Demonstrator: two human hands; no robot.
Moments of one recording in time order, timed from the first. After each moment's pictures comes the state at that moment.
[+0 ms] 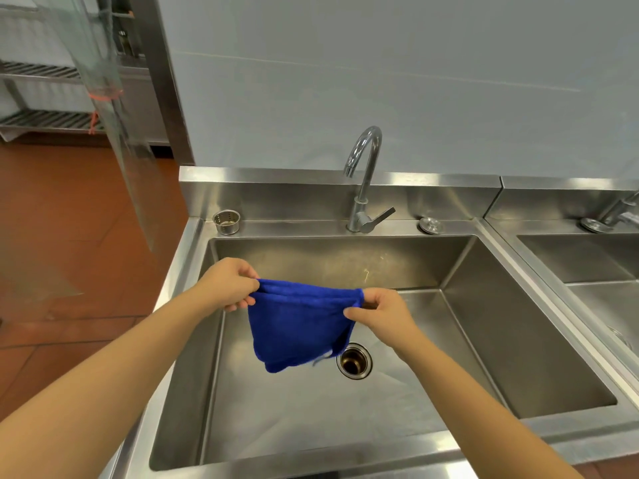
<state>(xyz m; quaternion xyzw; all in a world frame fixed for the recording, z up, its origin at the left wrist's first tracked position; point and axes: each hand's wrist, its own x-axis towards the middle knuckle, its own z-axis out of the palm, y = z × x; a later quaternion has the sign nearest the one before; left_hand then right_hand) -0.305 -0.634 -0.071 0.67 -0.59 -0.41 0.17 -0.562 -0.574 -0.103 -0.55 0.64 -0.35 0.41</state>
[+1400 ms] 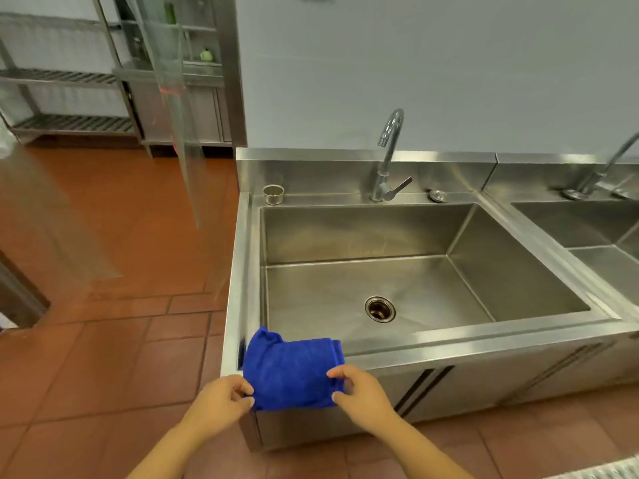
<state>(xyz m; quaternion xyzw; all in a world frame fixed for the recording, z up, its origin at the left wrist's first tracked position) -0.129 -0.354 -0.216 0.65 -0.62 -0.41 0.10 -0.394 -0.330 -0.216 -0.58 0.67 -0.20 0.42</state>
